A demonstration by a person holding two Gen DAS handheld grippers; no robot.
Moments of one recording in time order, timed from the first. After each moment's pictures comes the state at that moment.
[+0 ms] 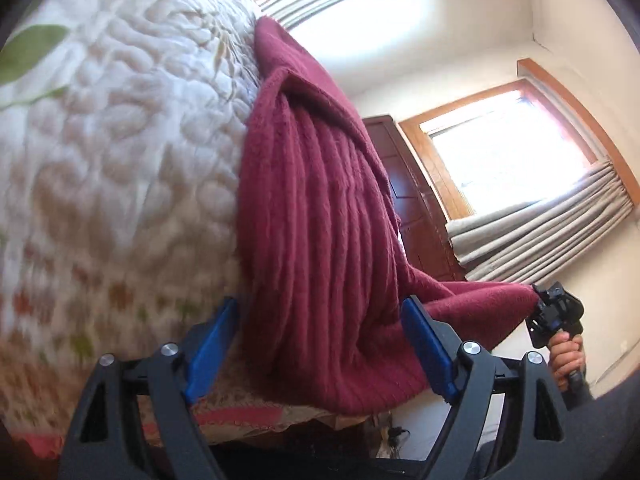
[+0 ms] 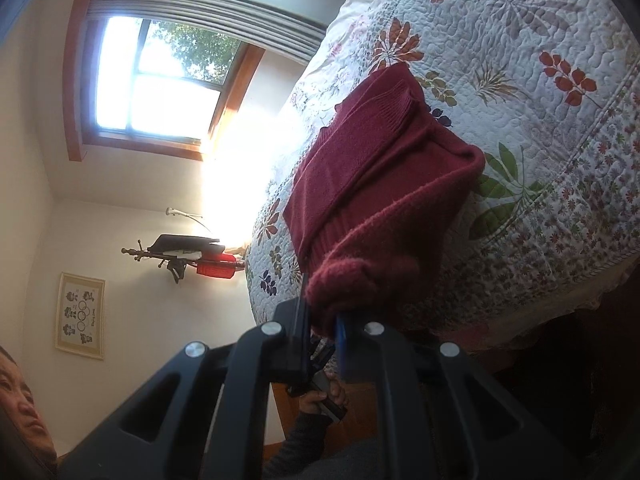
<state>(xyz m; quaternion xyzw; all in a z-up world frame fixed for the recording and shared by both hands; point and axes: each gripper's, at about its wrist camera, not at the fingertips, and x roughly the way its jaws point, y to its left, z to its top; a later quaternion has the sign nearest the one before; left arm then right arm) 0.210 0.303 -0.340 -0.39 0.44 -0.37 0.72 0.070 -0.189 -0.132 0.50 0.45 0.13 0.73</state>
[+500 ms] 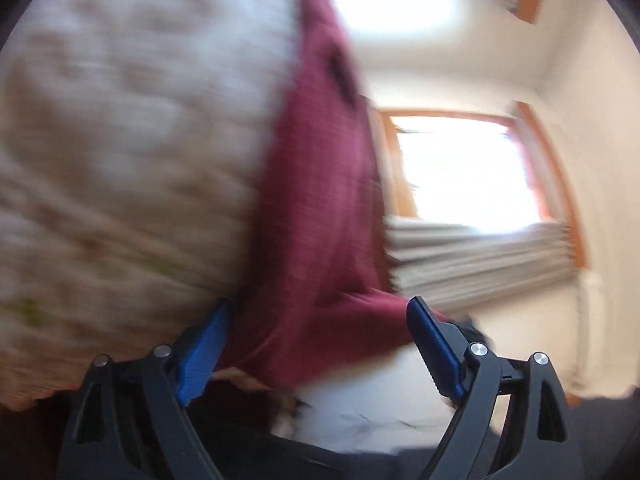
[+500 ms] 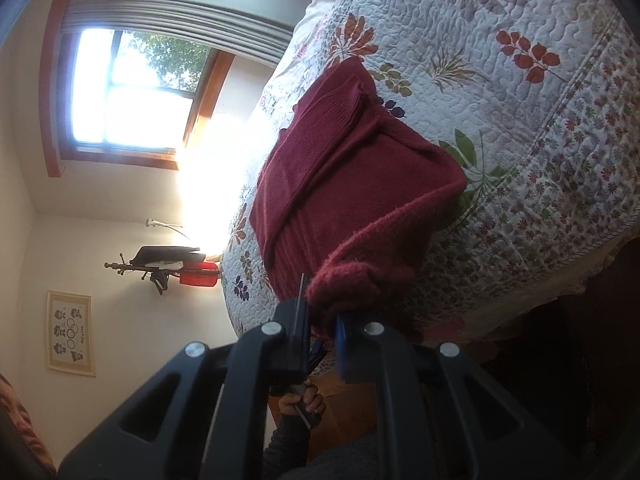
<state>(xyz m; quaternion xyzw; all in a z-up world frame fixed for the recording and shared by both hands) 0.190 0.345 -0.387 -0.50 0.47 -0.38 0.62 0.059 -0.207 -0.171 0.50 0.47 0.09 0.72</state>
